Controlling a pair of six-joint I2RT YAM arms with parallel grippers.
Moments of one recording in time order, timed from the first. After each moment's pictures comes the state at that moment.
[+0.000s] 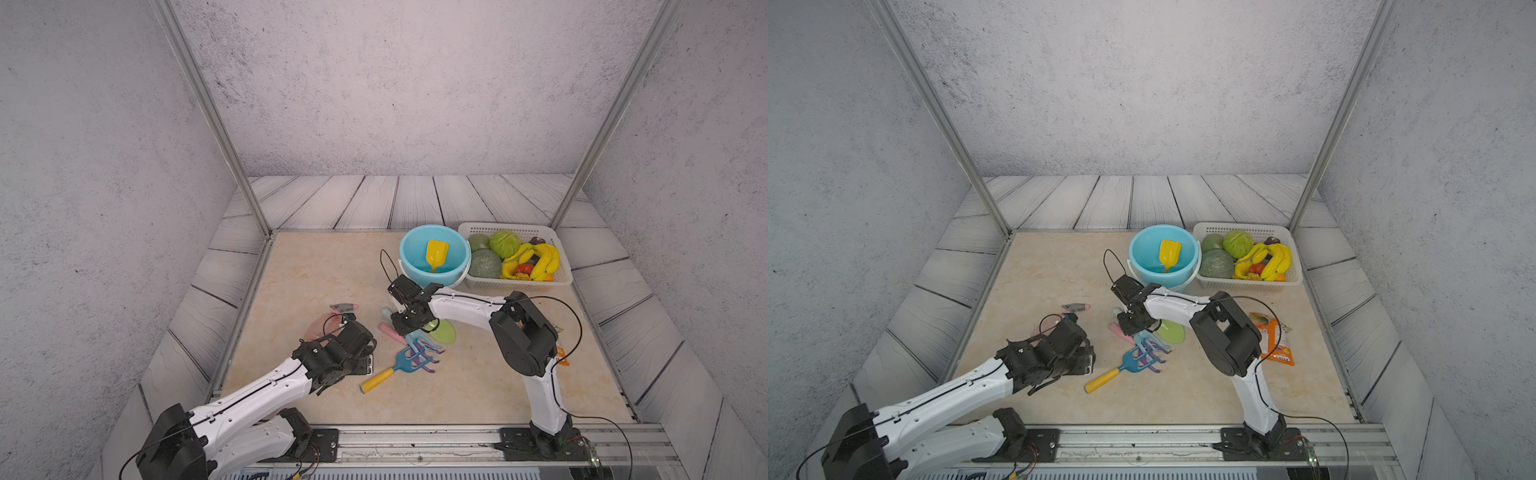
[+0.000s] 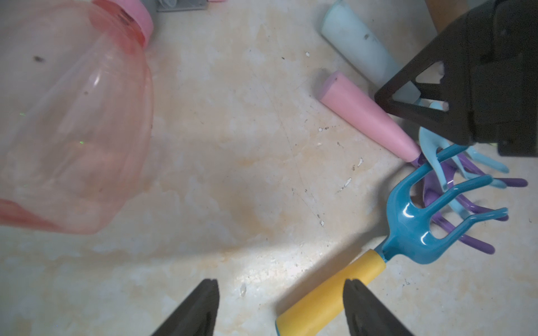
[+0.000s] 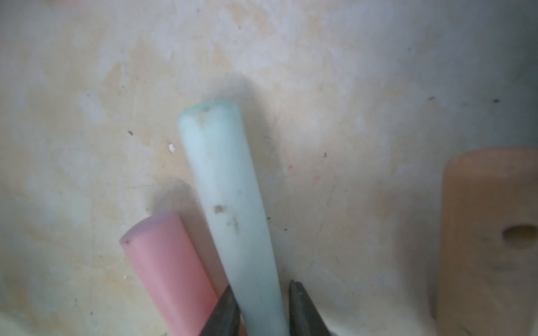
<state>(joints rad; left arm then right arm) -0.81 1.01 0.61 -0.69 -0.18 -0.73 0.84 2.08 1.49 -0.63 -0.04 0.33</state>
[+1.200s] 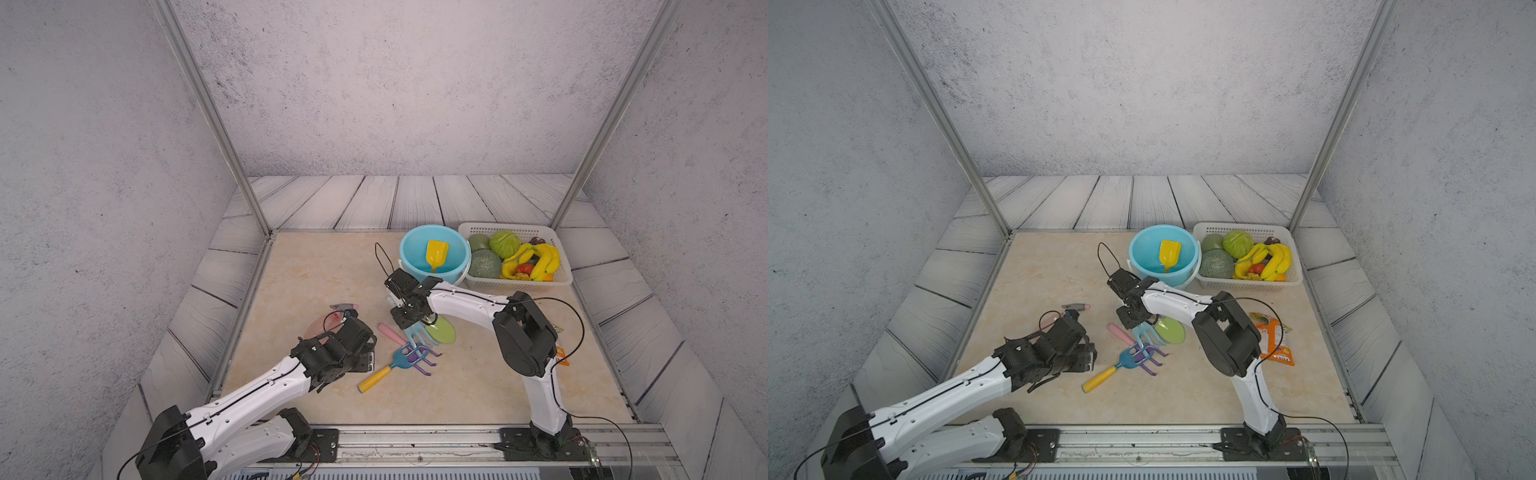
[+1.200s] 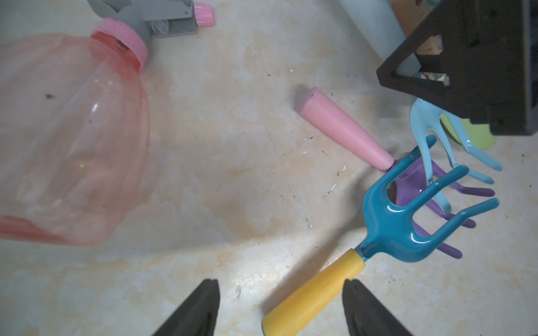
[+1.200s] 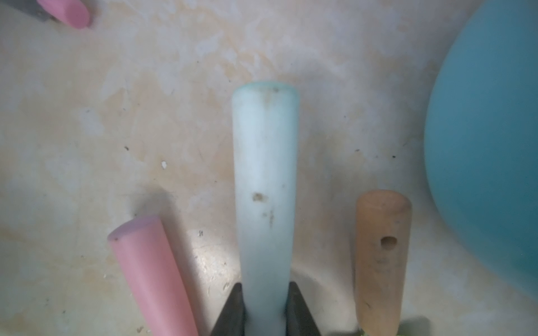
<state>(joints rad) -0.81 1.01 0.65 -0.70 -0.17 -0.69 0.85 2.08 1.58 -0.73 0.08 0.21</state>
